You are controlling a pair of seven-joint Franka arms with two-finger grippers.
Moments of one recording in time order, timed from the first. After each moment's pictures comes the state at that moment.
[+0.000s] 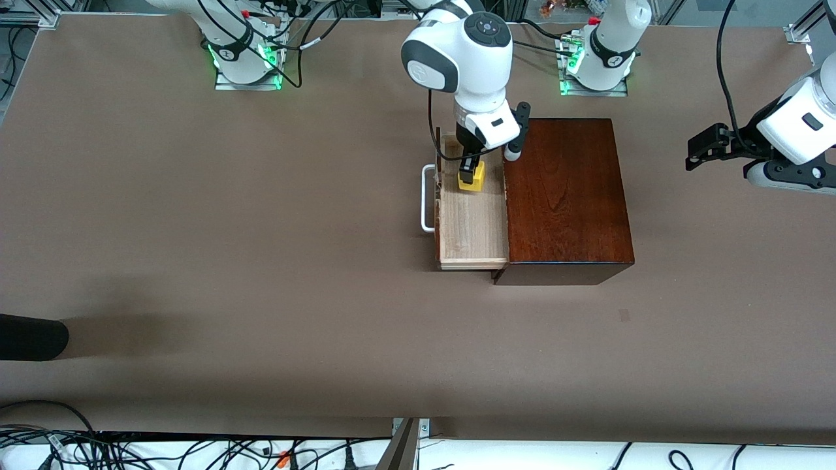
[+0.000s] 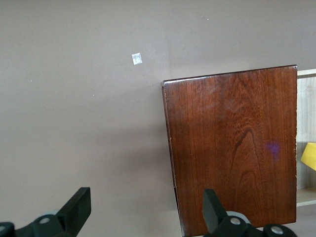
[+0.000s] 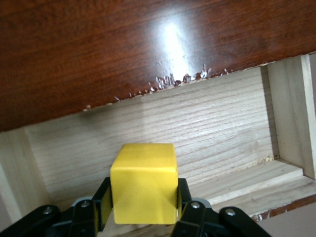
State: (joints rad) left arm -0.10 0.06 0.04 -1.53 -0.03 1.51 0.04; right arm 0.91 0.74 0.12 -1.14 -0.23 1.99 -0.25
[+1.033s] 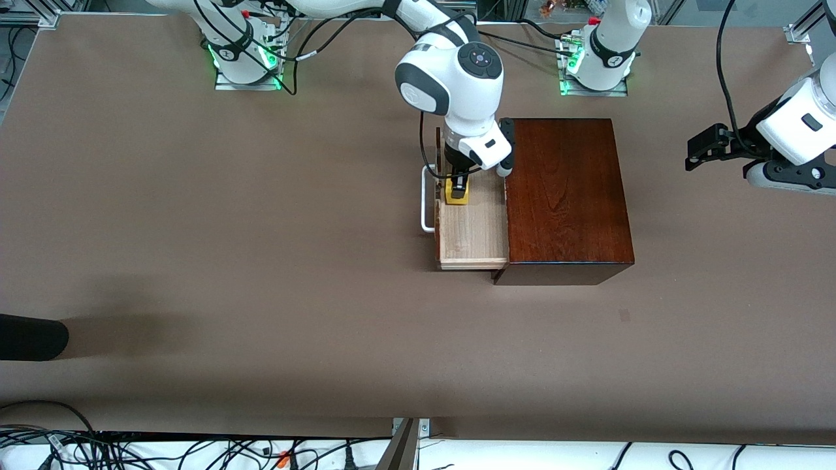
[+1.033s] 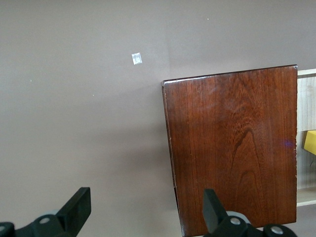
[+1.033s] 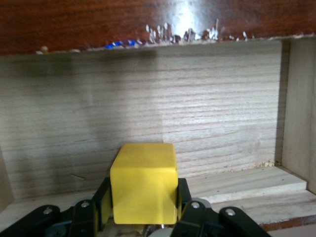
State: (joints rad) left arm -0.10 0.06 0.04 -1.53 -0.03 1.51 0.04; right arm 0.88 0.78 0.11 -1.14 -0.23 1.97 -0.44
